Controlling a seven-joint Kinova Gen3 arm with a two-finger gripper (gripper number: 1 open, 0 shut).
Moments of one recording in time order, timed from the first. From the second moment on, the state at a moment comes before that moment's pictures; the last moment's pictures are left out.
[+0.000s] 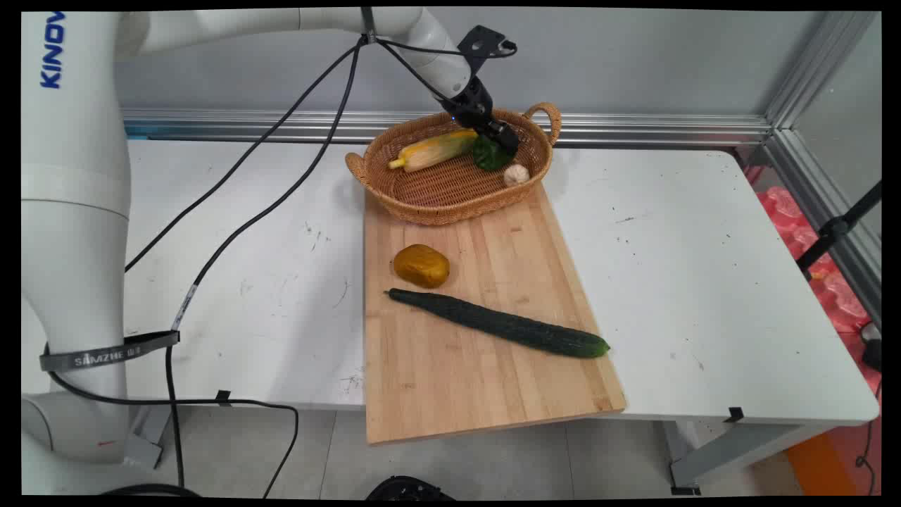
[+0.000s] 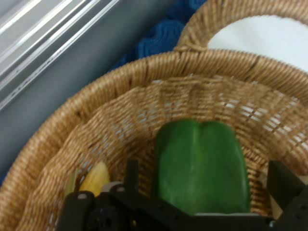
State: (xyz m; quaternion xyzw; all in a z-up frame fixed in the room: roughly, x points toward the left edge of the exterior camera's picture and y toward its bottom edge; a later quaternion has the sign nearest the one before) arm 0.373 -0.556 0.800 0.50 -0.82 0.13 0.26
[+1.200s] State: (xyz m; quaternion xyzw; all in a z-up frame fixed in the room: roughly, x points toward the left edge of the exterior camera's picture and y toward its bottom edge) arm 0.420 -0.452 0.925 0.38 -0.88 0.11 0.28
